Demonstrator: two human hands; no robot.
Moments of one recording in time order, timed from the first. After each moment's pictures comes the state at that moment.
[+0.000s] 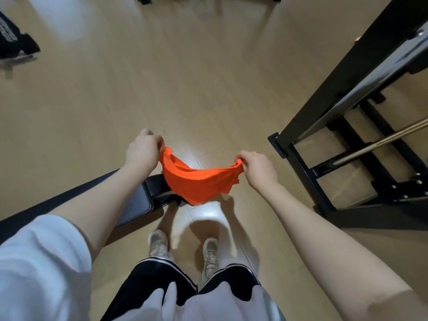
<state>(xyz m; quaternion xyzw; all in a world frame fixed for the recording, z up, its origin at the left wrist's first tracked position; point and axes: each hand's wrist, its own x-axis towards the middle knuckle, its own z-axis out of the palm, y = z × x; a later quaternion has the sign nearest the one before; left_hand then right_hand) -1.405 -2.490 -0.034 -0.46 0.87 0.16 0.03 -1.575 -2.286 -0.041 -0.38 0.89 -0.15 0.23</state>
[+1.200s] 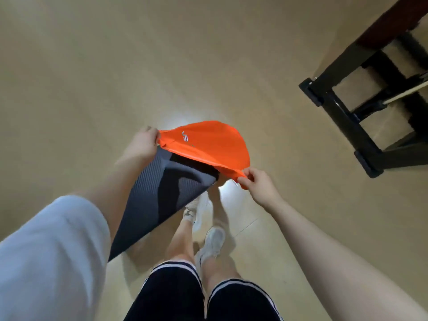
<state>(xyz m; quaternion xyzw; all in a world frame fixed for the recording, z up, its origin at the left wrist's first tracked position) -1.196 -2.679 -0.181 -0.37 0.88 0.29 0.11 -1.303 -2.409 -0.171 -0.12 0.85 -0.31 0.41</state>
